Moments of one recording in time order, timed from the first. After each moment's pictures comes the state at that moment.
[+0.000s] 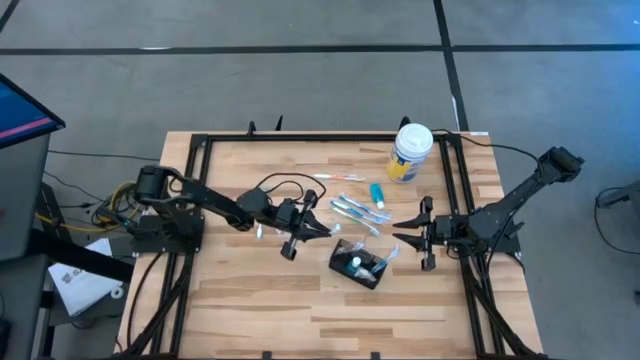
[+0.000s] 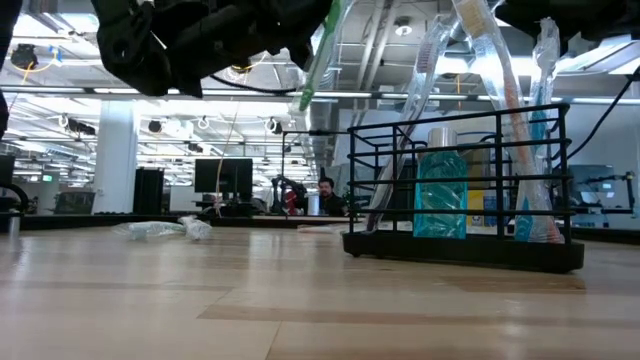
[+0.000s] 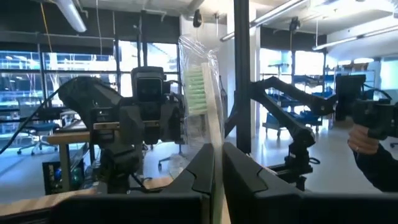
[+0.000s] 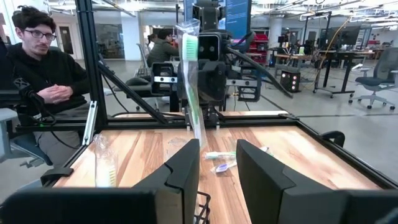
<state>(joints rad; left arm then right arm) -0.02 1.74 0.67 1.38 0.32 -0.06 0.63 0.70 0.24 0.51 0.71 -0.03</state>
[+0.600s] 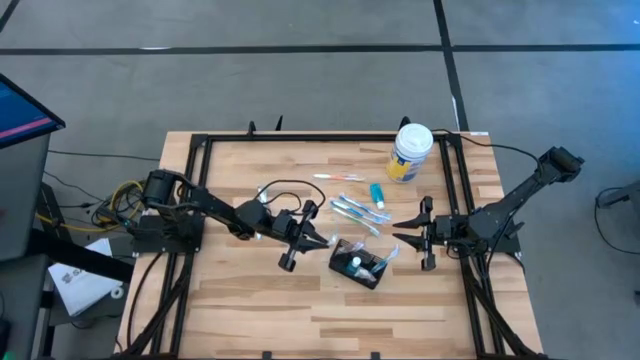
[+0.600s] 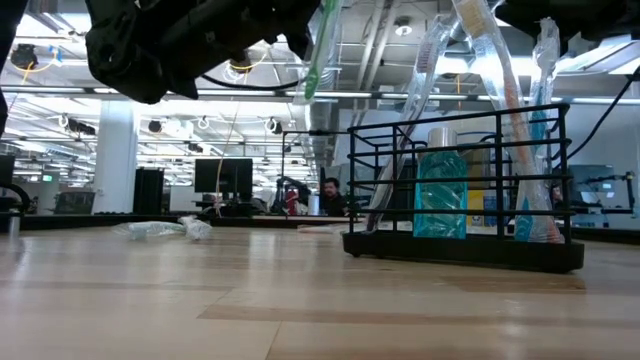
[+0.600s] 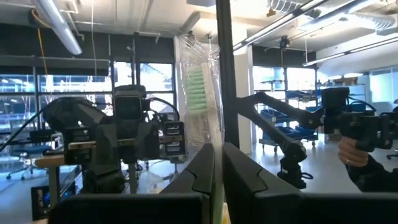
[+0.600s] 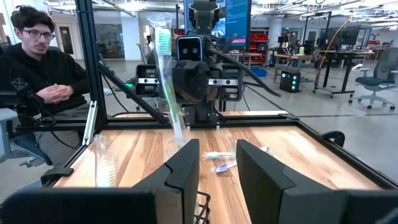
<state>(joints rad) -0.11 1.81 0.67 1.53 0.25 -0.04 0.63 0.70 0.24 0.51 0.71 -0.03</state>
